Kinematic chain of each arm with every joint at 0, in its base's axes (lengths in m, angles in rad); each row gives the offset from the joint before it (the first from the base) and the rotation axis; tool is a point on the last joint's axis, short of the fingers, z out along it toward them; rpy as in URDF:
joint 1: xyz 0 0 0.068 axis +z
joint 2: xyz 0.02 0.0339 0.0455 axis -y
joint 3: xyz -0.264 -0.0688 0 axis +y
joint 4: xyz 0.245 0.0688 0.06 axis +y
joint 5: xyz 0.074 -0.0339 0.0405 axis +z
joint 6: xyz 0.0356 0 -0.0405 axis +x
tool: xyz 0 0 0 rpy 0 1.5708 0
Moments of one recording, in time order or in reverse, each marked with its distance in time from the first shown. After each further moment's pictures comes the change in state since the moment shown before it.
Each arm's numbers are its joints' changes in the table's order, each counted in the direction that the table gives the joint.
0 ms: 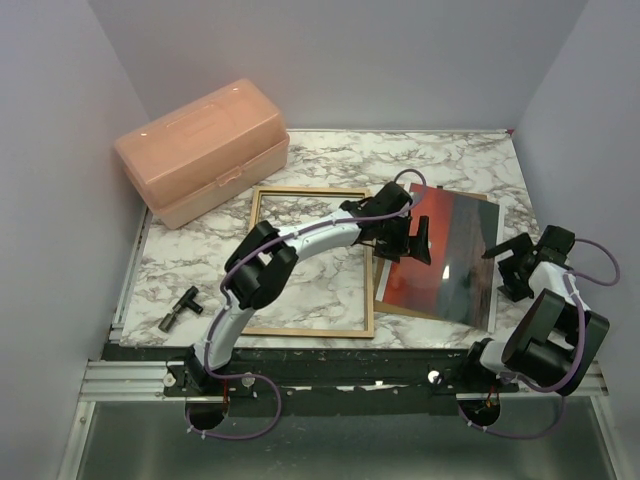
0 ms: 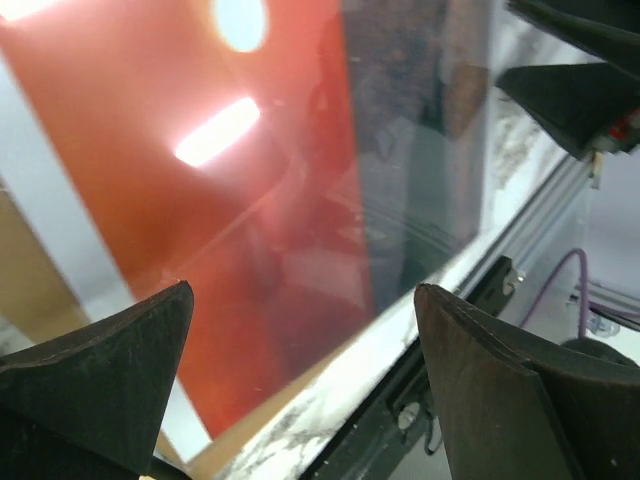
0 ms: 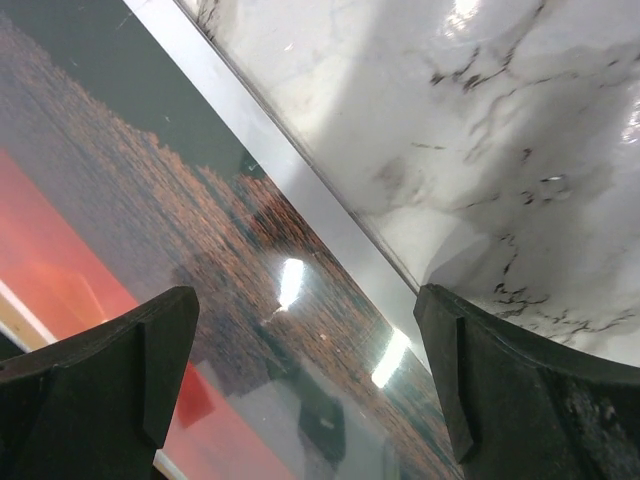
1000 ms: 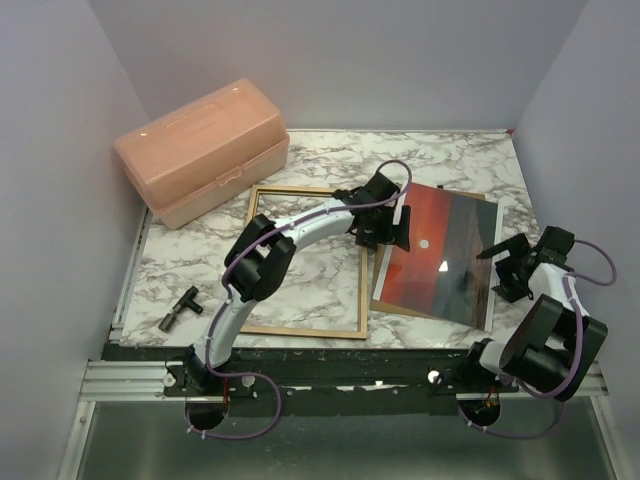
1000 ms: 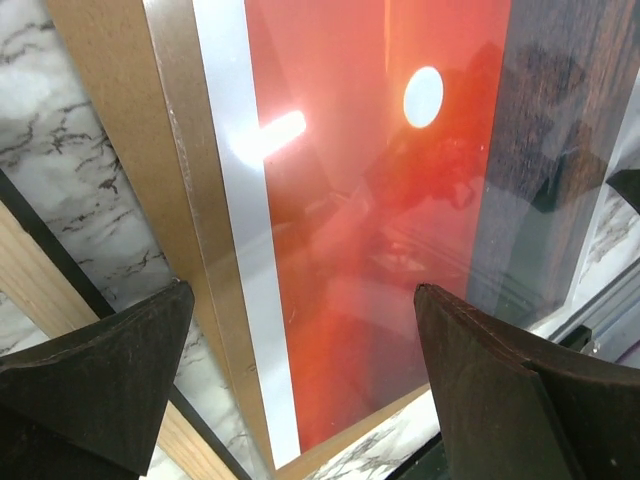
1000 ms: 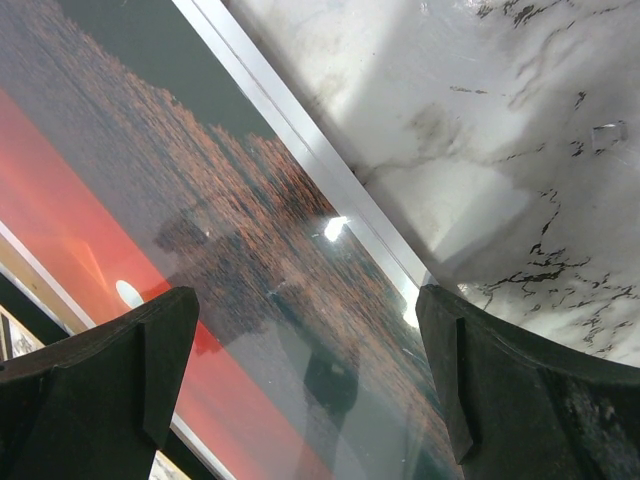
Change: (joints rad) left arm 0.073 -0.015 -0.039 0.129 0.126 0.051; right arm 0.002 0.034 -0.002 0.060 0.088 -0.003
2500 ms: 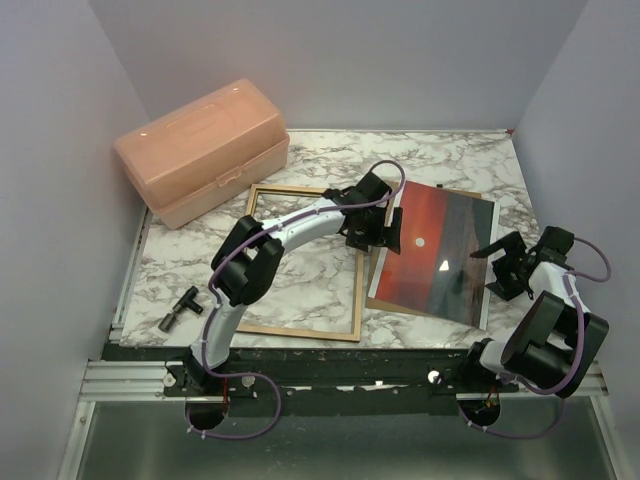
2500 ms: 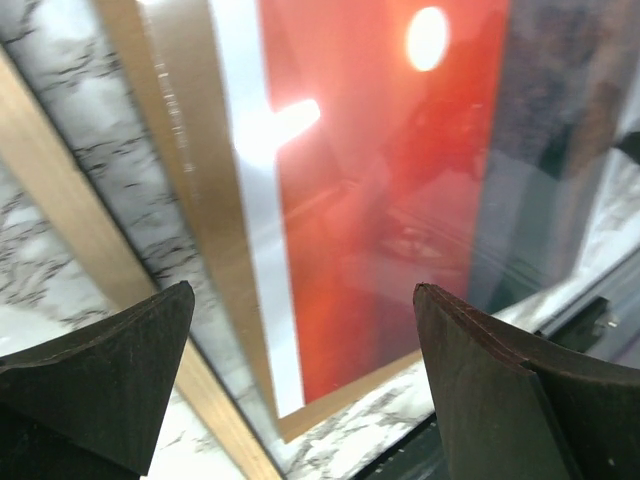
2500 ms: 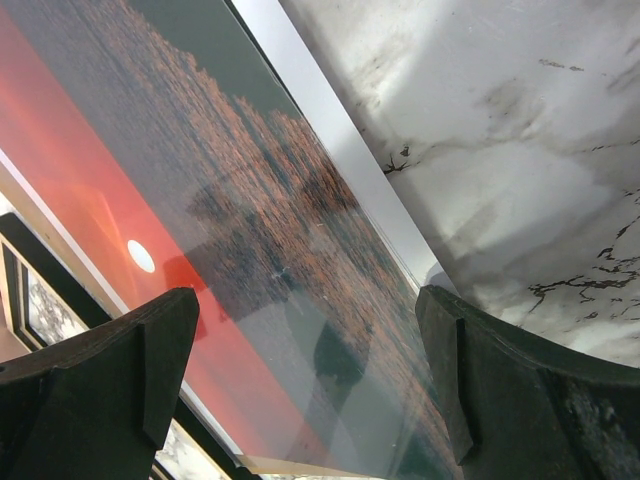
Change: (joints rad) left arm 0.012 0.102 0.082 0.015 -0.011 0.034; right arm -0.002 -0.020 -0.004 0.001 0.119 -0.044
